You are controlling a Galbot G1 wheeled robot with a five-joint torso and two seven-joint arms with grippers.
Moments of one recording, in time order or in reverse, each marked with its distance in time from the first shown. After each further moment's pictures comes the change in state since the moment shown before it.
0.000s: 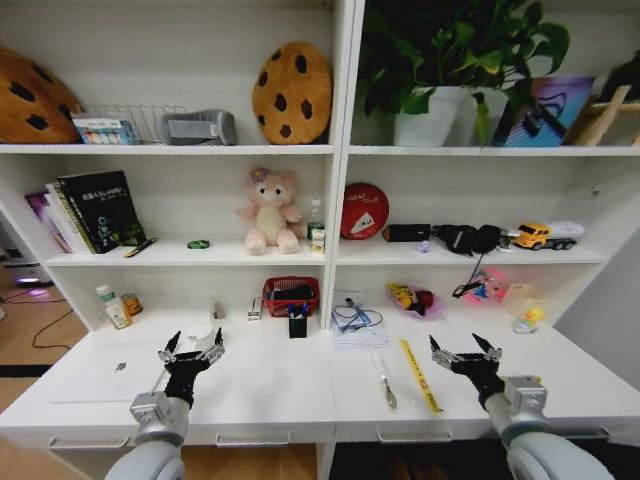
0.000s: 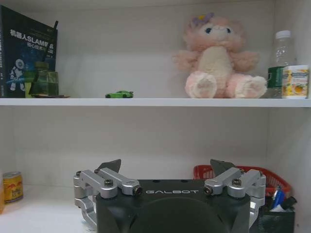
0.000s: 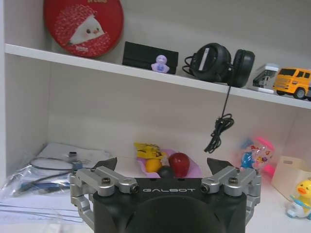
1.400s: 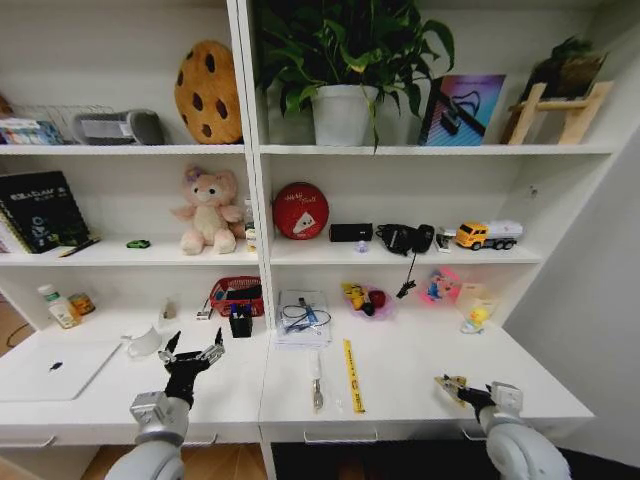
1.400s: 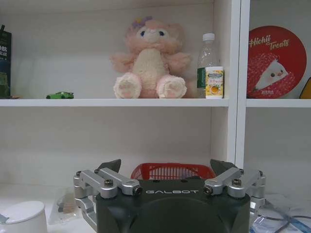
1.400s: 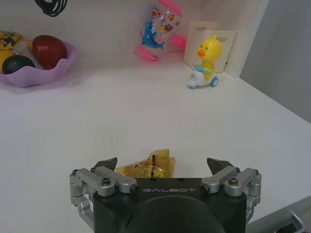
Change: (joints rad) left arm 0.000 0.000 0.000 0.000 0.000 0.000 0.000; right arm 0.150 0.009 -0.067 -0.345 0.195 -0.191 0.225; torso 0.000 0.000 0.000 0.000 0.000
